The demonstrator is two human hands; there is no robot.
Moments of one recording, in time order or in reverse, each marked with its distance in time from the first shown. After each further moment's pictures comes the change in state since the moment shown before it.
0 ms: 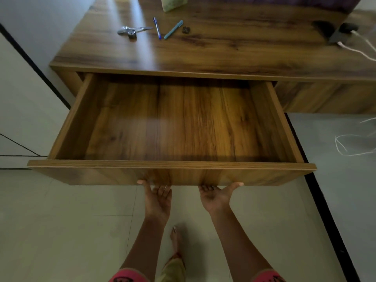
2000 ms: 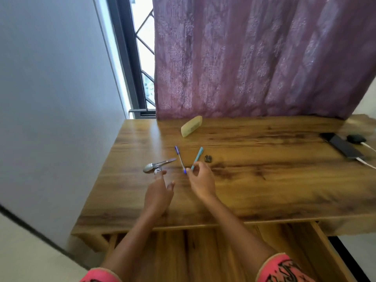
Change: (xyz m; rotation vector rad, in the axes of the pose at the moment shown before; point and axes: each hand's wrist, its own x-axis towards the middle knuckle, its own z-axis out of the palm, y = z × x) left_hand 0.120 0.289 0.326 1.613 -0.053 0.900; right_hand 0.073 0.021 0.450 -1.594 -0.222 -1.048
